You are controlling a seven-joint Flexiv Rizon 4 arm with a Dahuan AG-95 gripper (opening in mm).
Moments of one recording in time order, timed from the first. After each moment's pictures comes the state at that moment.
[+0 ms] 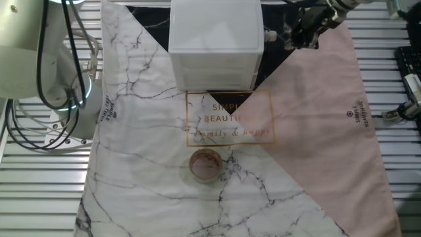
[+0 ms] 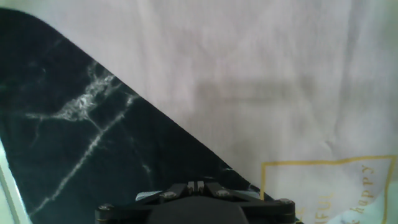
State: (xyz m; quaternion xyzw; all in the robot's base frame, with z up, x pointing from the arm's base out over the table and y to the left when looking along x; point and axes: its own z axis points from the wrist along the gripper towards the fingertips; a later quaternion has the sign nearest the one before) arm 0.579 0.162 0.107 0.02 -0.99 -0.01 0.17
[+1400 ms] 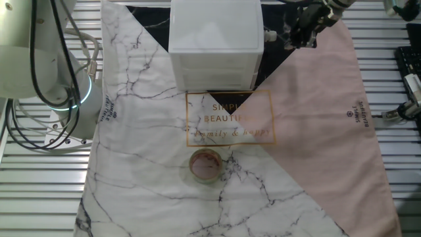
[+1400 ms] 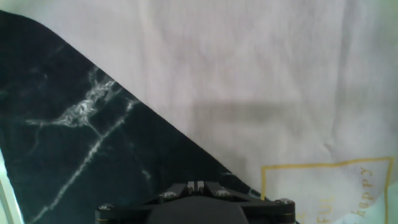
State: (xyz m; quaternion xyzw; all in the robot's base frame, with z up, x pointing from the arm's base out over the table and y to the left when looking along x) arm 0.573 0.166 0.110 -0.01 -0.99 -0.01 0.17
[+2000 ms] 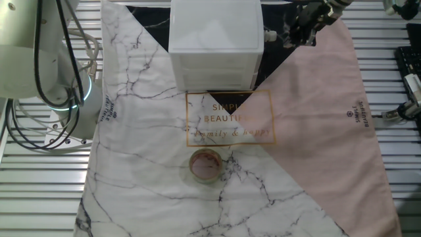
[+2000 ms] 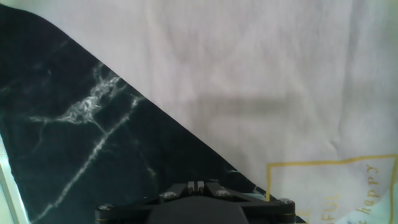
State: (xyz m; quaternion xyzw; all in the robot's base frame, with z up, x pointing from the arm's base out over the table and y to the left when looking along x) arm 0.574 0.172 0.102 -0.01 -0.98 -0.01 0.18
